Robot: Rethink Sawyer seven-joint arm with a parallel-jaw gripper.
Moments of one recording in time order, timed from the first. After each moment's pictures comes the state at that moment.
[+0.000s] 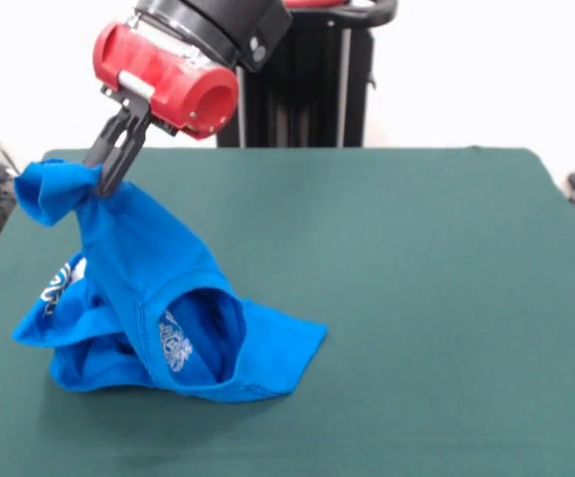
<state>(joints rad) 0.07 -0.49 -0.54 1.35 -0.32 0.14 2.66</state>
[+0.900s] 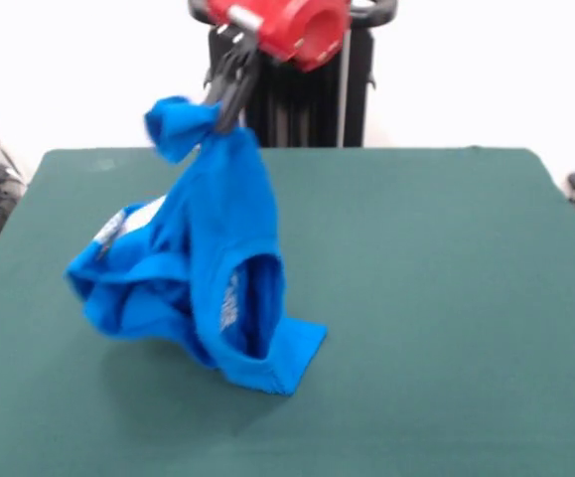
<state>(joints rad) 0.14 -0.65 -0.46 1.38 -0.16 0.54 2.66</state>
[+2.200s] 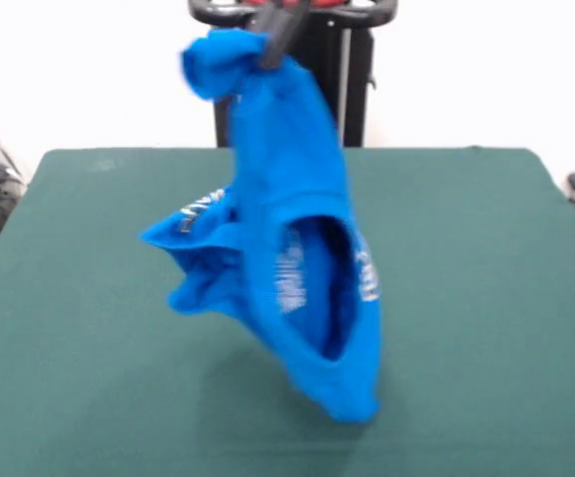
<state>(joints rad) 0.22 -0.60 -0.57 1.21 -0.12 0.68 2.66</state>
